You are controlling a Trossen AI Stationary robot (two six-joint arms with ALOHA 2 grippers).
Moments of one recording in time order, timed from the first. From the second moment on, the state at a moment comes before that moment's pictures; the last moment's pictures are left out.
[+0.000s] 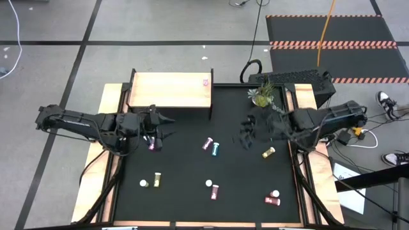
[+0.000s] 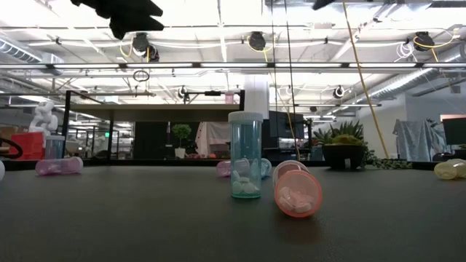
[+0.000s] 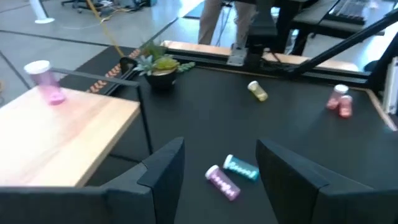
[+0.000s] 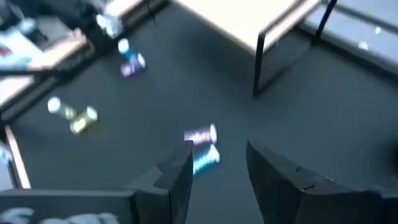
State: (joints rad) left arm -0.14 0.87 0.72 -0.17 -0.32 -0.14; right arm 0.28 1.30 1.41 -1.03 0.53 0.92
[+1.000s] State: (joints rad) left arm -0.43 1.46 1.00 0.04 -0.68 -0.50; right arm 0.93 1.23 0.96 -1.14 0.31 1.91
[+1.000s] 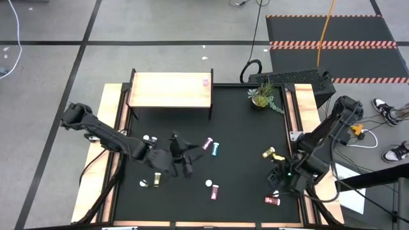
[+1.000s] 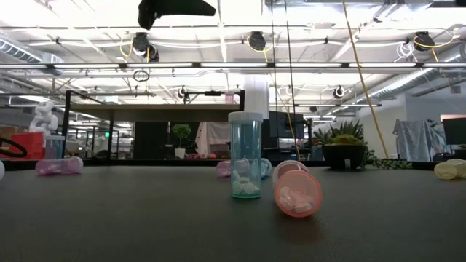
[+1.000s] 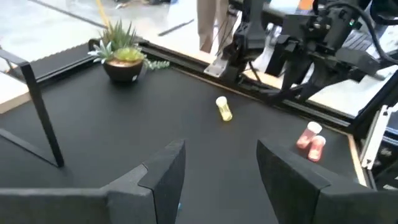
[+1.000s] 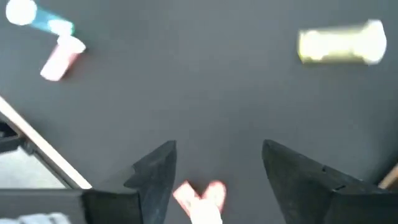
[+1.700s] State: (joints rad) left arm -0.15 1.46 1.11 -0.42 -0.34 -0.36; right arm 0.63 1.26 0.81 -0.64 0.33 1.91
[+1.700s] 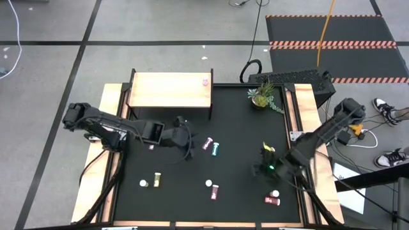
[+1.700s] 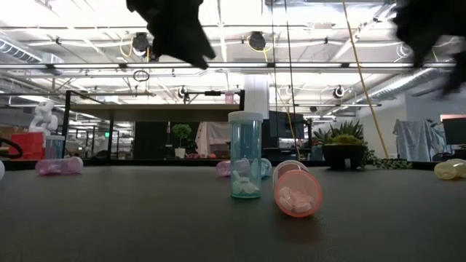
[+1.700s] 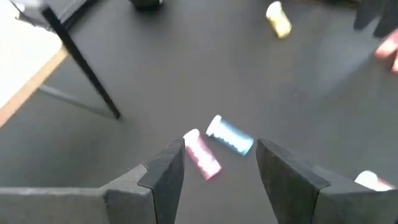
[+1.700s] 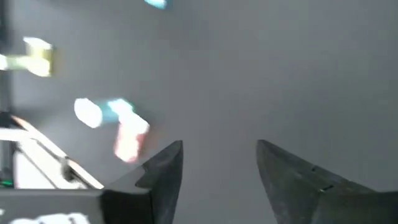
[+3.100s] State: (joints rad) left arm -0.05 0.93 0.93 -0.68 -0.34 -0.28; right arm 0.06 1.85 1.46 -0.59 0.13 1.14
